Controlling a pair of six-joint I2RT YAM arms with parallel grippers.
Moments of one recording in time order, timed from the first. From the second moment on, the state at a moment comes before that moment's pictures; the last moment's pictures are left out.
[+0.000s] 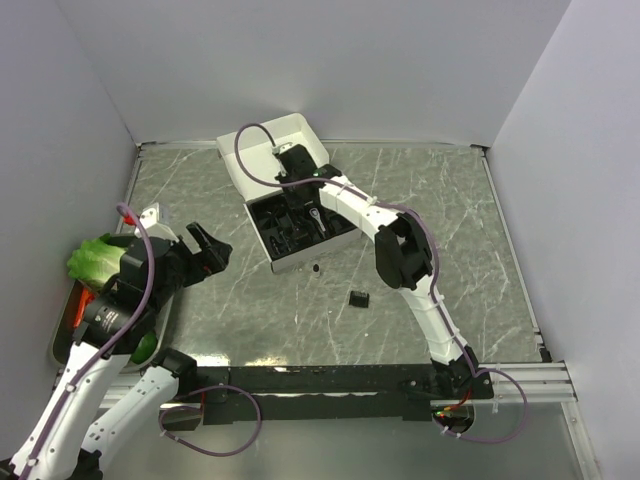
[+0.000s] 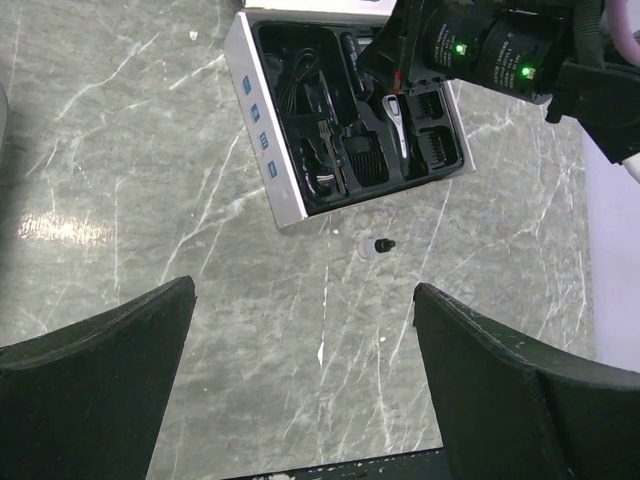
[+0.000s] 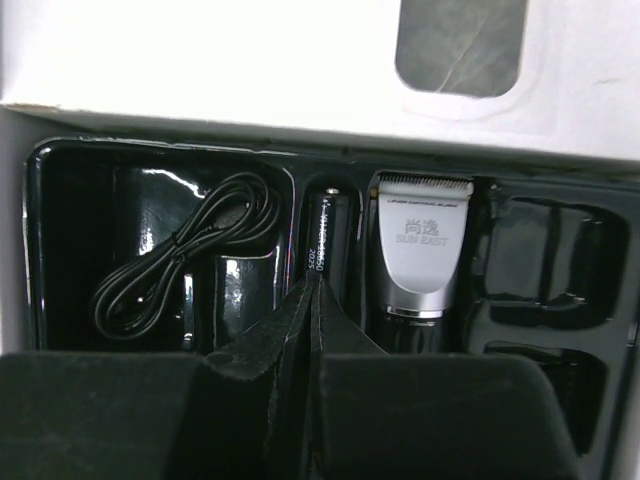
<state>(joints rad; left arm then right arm) -0.42 0.62 0.94 -0.77 -0.18 -0.71 0.68 2.41 2.21 -0.62 0.12 0.12</state>
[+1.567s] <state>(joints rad) -0.42 0.59 0.93 -0.79 -0.18 -0.73 0.71 2.42 2.23 -0.58 0.23 0.11</state>
